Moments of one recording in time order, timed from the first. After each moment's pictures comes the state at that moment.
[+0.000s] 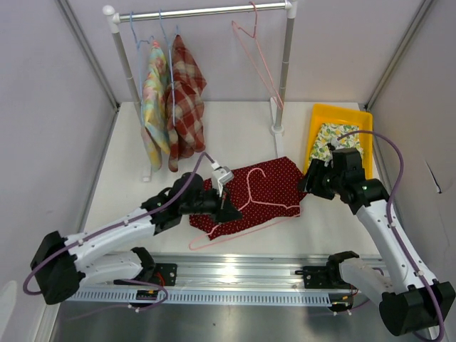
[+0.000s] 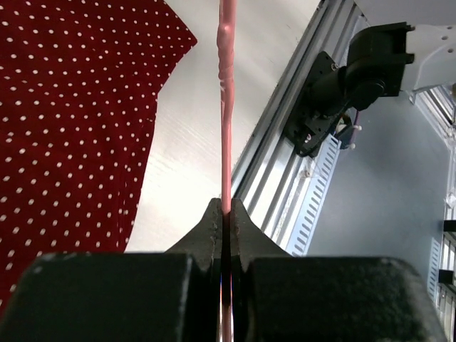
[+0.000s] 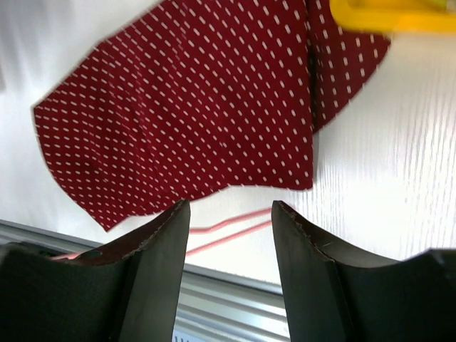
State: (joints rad) left arm -0.86 0.99 0.67 -0.12 0.43 -0.42; right arm 0.23 0.96 0.96 -0.78 -0.18 0.47
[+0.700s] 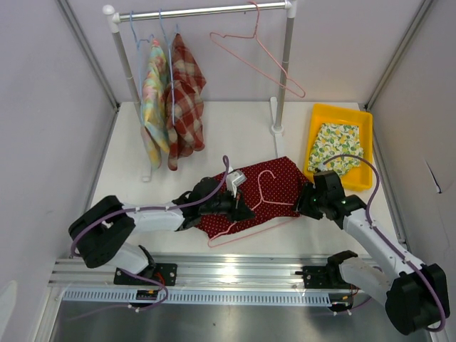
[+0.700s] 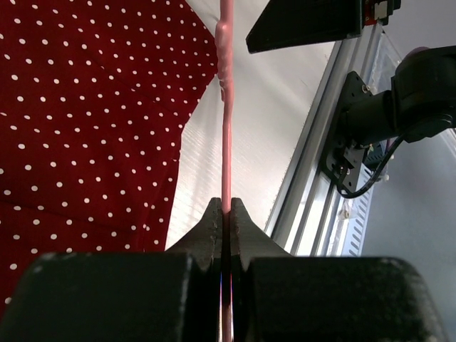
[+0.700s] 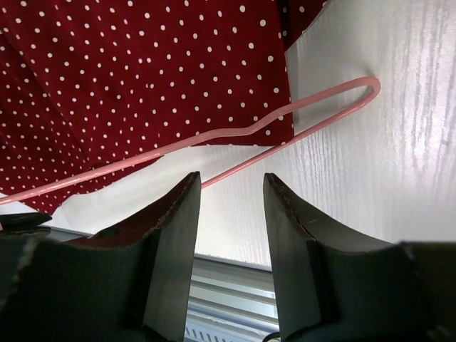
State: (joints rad) left arm -0.87 1.44 0.55 0.49 0.45 -0.49; right arm 0.34 0.96 0.60 -0.58 -0.08 0.62
